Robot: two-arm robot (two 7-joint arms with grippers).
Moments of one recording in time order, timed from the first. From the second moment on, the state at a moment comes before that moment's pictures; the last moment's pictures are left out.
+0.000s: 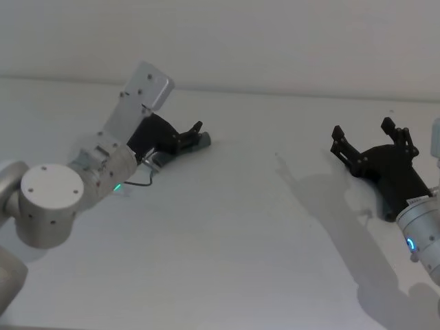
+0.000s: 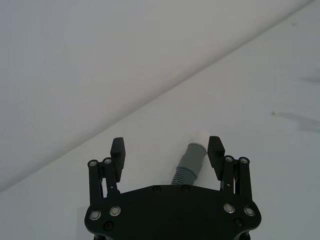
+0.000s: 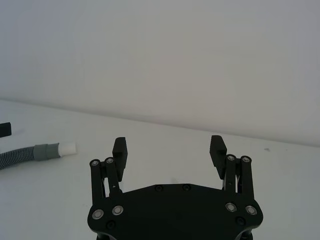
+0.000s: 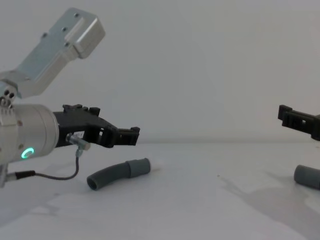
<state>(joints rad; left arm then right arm) -0.31 0.42 0.48 -1.67 -0.19 0.30 -0.08 -0.01 0.34 -0.23 -1.77 0.29 0.03 0.07</state>
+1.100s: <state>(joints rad) -0.48 0.45 0.51 -1.54 -0.24 0.46 -0.37 -0.01 0.34 -0.23 -1.77 0.29 0.03 0.07</state>
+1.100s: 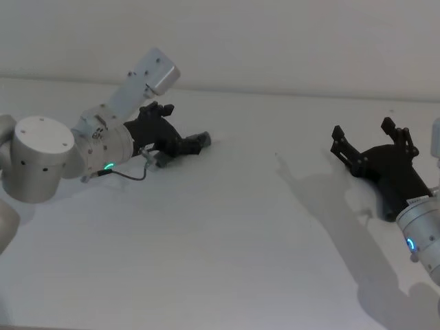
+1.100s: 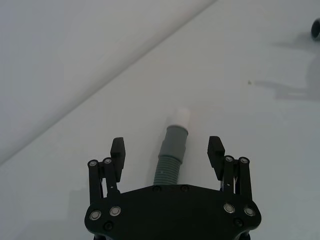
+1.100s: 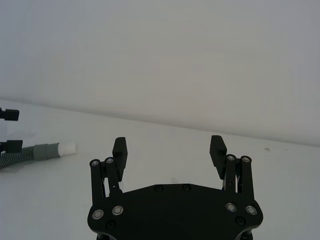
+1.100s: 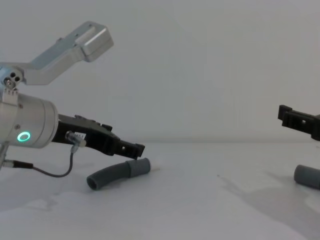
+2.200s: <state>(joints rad) -0.55 0.43 0.56 -1.41 -0.21 0.49 -0.49 -0.01 0.34 -0.23 -1.77 0.29 0.03 0.07</state>
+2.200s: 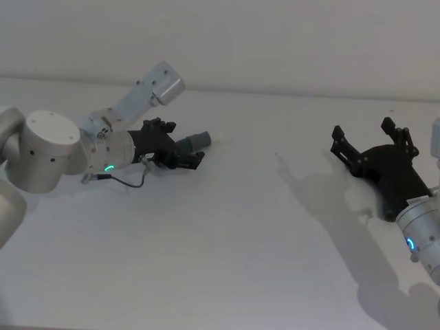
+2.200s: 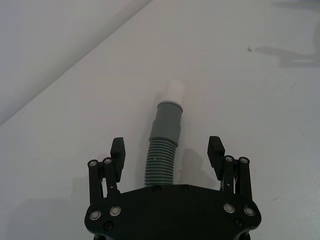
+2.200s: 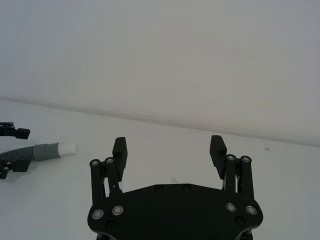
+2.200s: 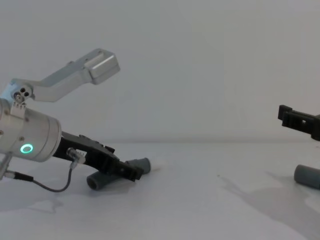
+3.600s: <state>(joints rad) -0.59 0.40 0.55 -1.32 -0.25 0.49 -0.53 -0.01 0.34 -0.23 -1.77 0.29 0.03 0.07</state>
